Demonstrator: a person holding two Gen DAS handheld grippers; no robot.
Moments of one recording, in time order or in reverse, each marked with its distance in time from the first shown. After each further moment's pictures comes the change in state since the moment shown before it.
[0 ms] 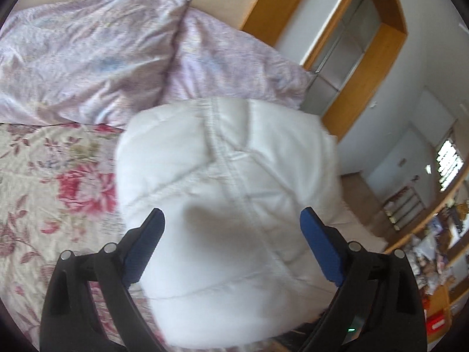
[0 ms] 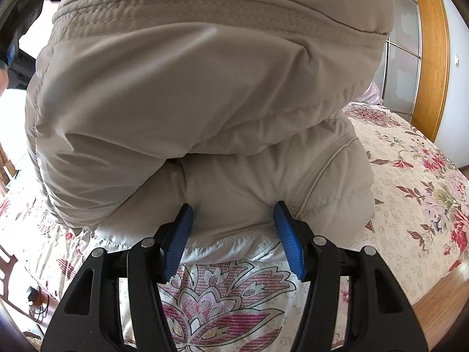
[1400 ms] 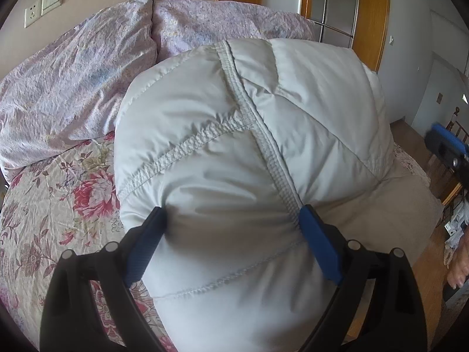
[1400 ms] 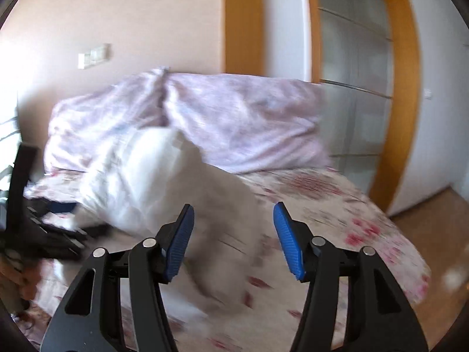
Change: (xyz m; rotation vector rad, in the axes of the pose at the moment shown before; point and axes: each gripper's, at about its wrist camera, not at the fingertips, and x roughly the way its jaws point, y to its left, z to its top) left arm 0.057 -0.048 -0.050 0.281 0.061 0.245; right arm -0.082 -0.084 0.098 -0.035 -0.193 -0.075
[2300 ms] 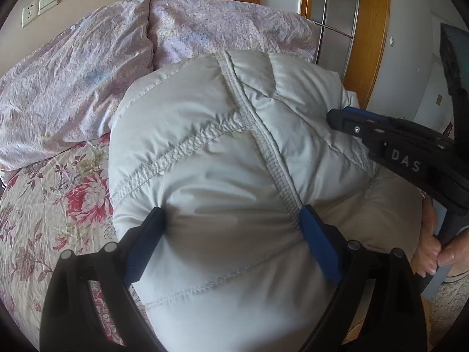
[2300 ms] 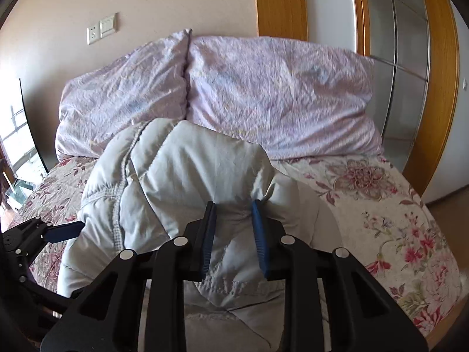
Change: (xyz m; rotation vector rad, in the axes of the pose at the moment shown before) left arm 0.012 0.000 0.006 0.000 -0.008 -0.010; right arm 0.101 0.037 0.019 -0.003 0.165 0.094
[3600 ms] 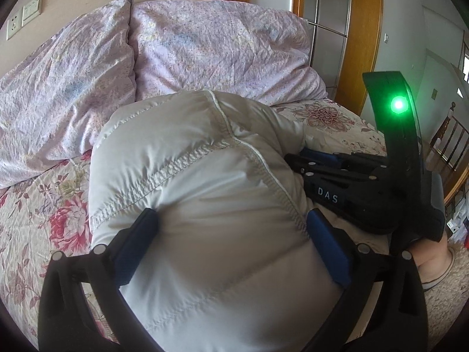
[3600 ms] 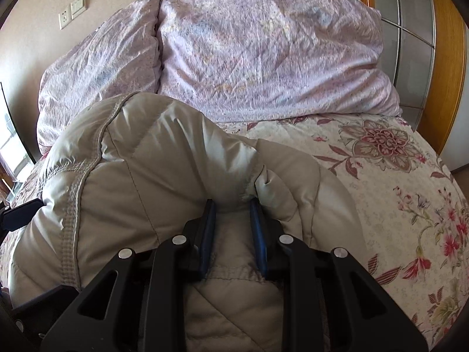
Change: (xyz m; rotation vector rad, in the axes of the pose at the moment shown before) left arm 0.041 -0.006 0.021 0.043 -0.026 -0.021; right arm 0.091 -0.029 -0.022 0.062 0.136 0.023
